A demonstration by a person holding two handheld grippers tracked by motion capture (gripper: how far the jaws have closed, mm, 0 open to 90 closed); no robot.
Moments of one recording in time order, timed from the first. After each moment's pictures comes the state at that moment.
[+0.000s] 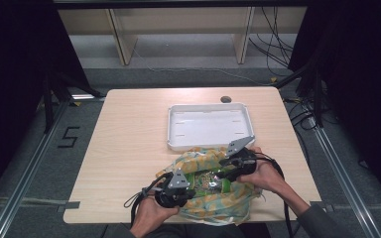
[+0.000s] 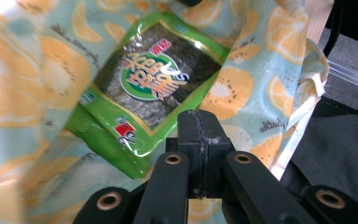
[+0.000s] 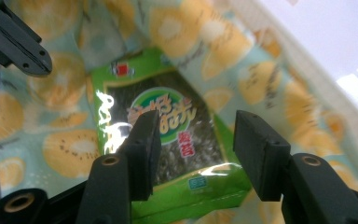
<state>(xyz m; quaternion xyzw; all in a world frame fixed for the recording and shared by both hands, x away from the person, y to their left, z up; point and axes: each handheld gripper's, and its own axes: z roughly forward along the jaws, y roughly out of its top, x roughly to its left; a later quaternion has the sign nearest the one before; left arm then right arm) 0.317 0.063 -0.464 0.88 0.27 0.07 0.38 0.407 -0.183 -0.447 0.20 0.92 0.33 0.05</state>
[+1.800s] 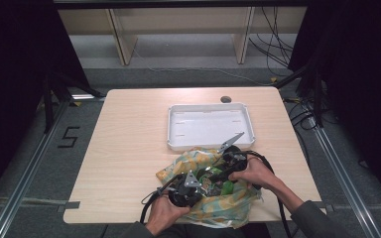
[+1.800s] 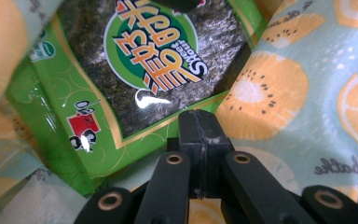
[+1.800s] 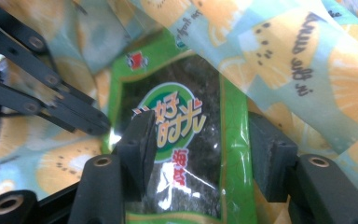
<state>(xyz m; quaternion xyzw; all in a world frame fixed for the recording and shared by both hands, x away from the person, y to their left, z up) 0.332 0.039 -0.492 0.91 0.27 0.06 0.32 0.426 -0.169 -0.466 0.26 0.91 0.31 -0.08</state>
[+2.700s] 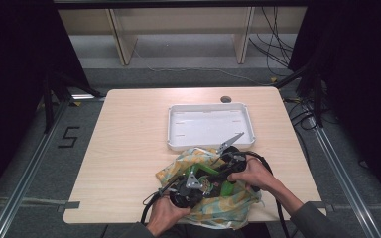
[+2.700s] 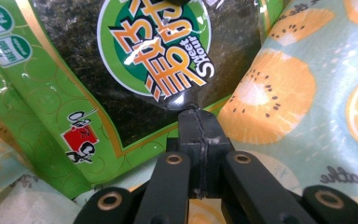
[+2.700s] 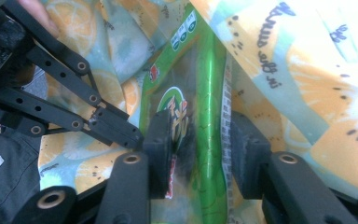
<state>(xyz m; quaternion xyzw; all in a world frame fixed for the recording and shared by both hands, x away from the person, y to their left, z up) 0.329 0.035 -0.494 0.90 0.27 0.06 0.33 0.418 -0.164 -0.459 0.26 0.90 0.33 -0.09</state>
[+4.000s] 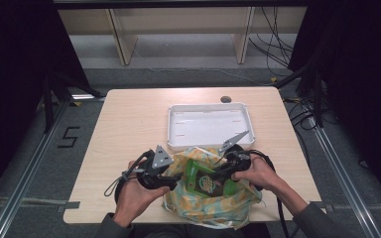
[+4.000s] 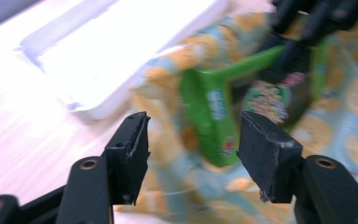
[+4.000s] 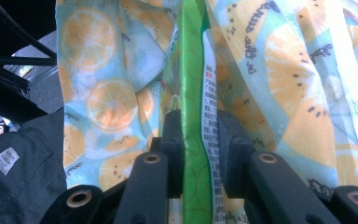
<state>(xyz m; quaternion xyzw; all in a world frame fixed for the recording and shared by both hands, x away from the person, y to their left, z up) 0.335 0.103 -0.390 0.85 0.32 0.20 0.36 0.411 -0.171 -0.441 0.25 0.90 0.35 -0.08</state>
